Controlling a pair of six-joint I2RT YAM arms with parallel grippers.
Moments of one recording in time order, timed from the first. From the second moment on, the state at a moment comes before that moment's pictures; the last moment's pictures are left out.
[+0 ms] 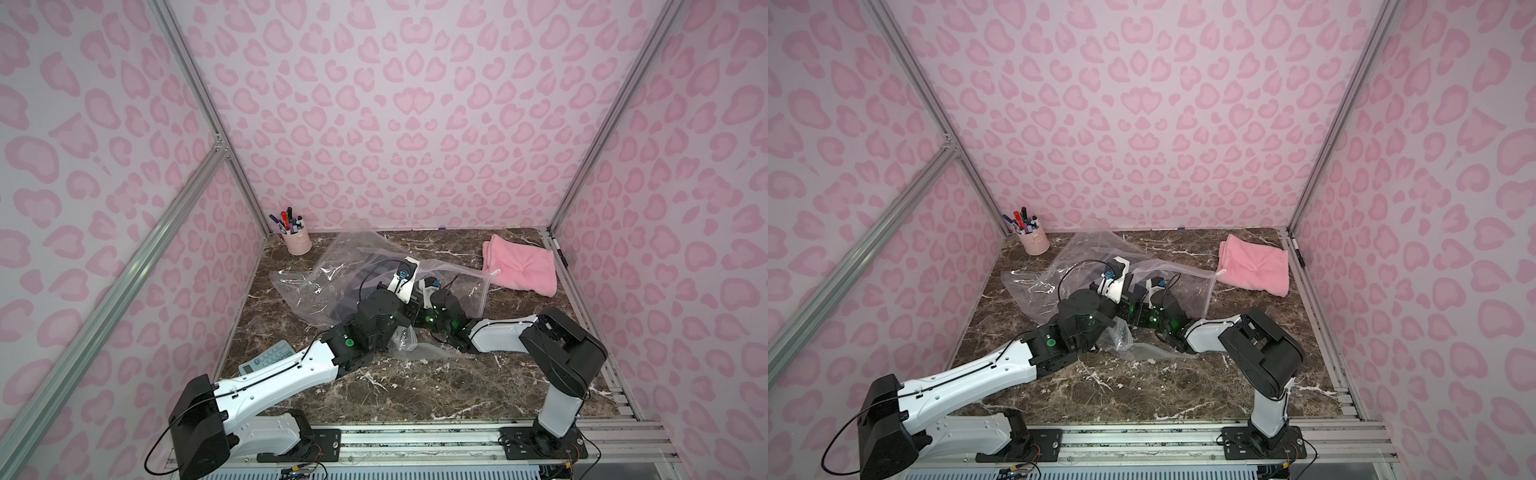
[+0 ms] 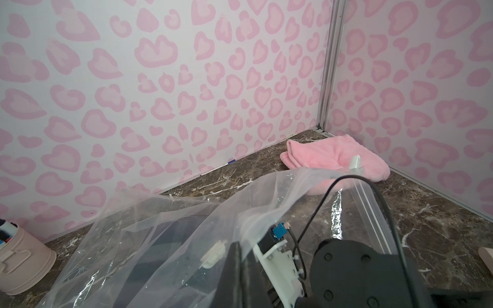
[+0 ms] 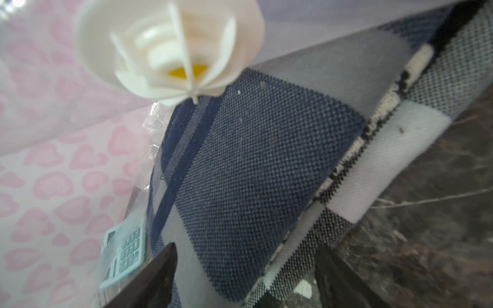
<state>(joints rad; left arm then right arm) -0.95 1.23 0.92 0.17 -0.49 0.00 0.79 1.82 0.82 0.54 -0.15 0.81</state>
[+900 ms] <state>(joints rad) -0.95 1.17 0.91 0.14 -0.51 0.00 0.82 1.86 0.92 0.59 -0.18 0.78</state>
